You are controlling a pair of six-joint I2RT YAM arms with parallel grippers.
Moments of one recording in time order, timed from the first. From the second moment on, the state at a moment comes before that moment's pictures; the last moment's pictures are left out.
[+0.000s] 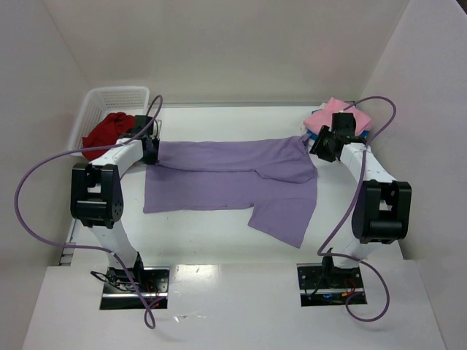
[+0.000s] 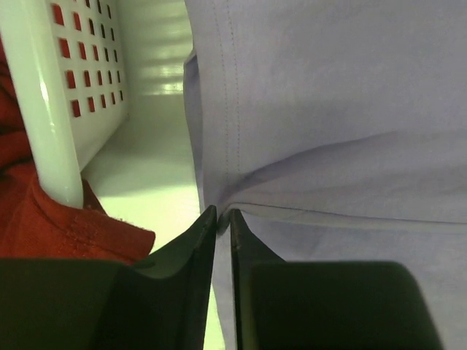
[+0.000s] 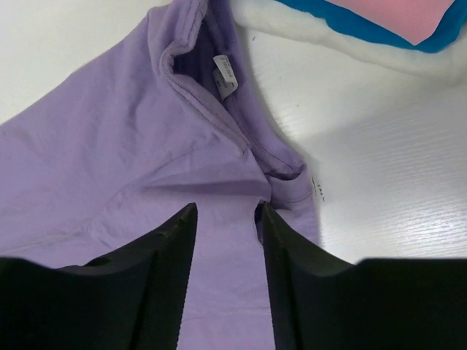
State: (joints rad) left arm -0.02 1.82 1.27 -0.46 -0.17 0.04; right arm -0.06 1.61 1.17 -0.41 -0.04 0.42
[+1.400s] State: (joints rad) left arm -0.07 2.04 1.53 -0.37 0.07 -0.13; right arm 0.04 2.03 1.51 -0.33 0.08 0.33
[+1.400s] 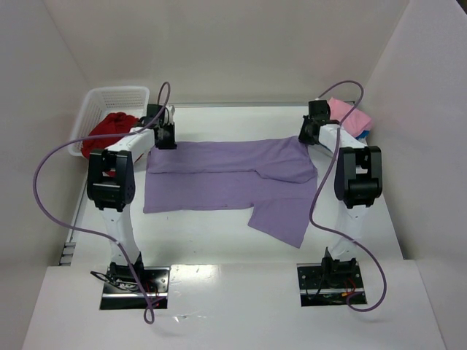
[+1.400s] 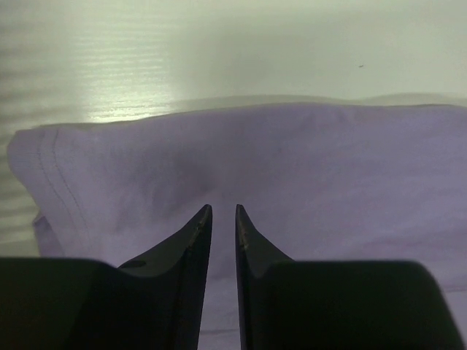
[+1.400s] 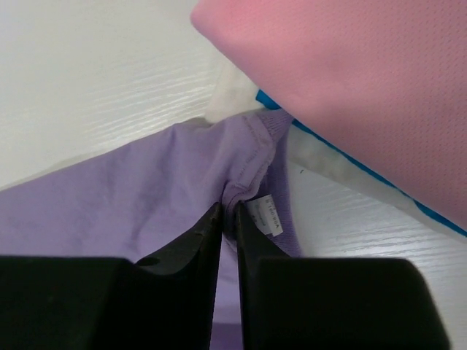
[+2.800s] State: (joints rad) left arm -0.02 2.06 1.53 -0.35 -0.02 -0.14; right arm 0.12 1.87 1.53 -0.29 -0.04 0.32
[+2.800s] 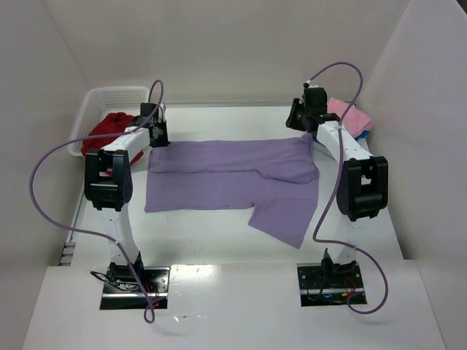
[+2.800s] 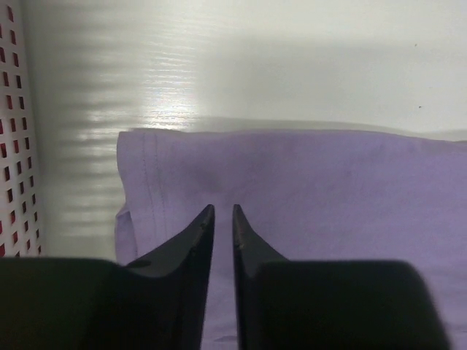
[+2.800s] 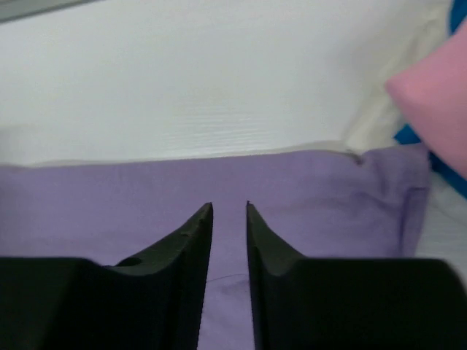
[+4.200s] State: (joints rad) left arm -0.08 2.32 1.88 -0.55 -0.02 -0.18; right arm 0.24 2.39 1.94 -0.43 0.01 0.37
